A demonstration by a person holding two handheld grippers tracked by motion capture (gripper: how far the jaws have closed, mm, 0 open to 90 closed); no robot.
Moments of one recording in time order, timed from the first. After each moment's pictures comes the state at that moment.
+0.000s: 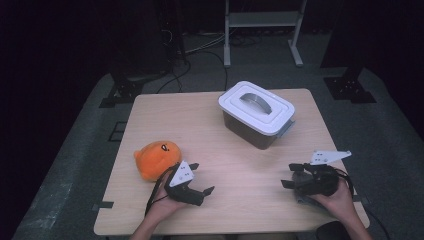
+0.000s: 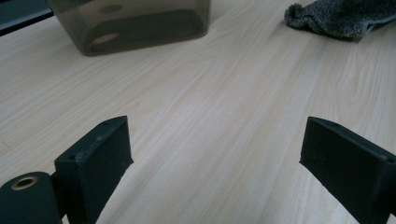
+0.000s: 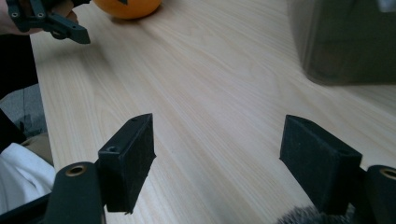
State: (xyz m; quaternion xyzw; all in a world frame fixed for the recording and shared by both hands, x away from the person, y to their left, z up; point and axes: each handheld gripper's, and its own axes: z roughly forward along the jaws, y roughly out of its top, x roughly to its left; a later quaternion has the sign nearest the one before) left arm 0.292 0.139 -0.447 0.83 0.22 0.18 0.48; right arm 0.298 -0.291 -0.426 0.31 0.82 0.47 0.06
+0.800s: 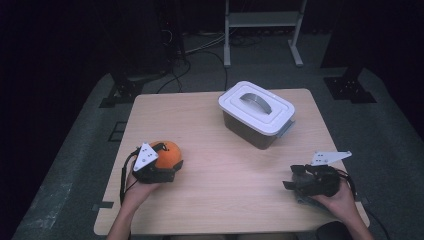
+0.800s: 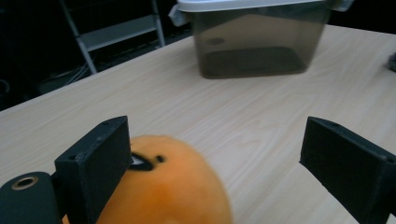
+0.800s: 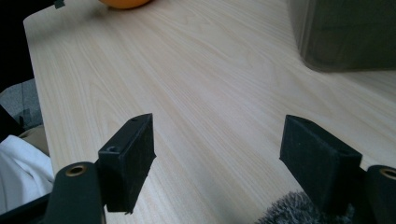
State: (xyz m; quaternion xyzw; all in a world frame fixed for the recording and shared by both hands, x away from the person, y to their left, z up) left arm 0.318 0.223 -0.412 0.76 0.31 0.28 0.49; right arm 0.299 -0.294 -0.430 0.32 0.83 0.46 0.06
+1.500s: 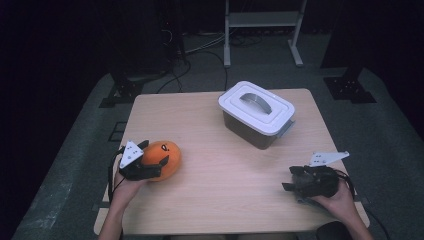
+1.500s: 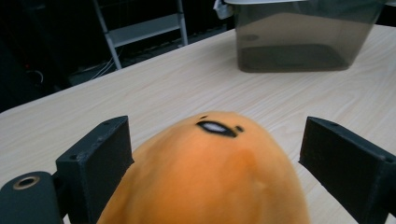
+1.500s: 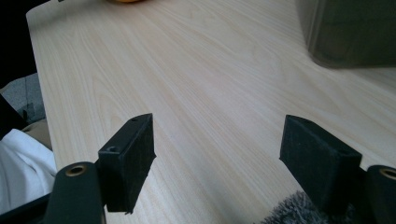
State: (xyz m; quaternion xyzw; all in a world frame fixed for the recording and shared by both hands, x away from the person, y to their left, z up) left arm 0.327 0.258 -0.419 0.74 0.34 0.30 0.48; right arm 0.298 -0.291 -0.432 0.31 0.84 0.45 0.05
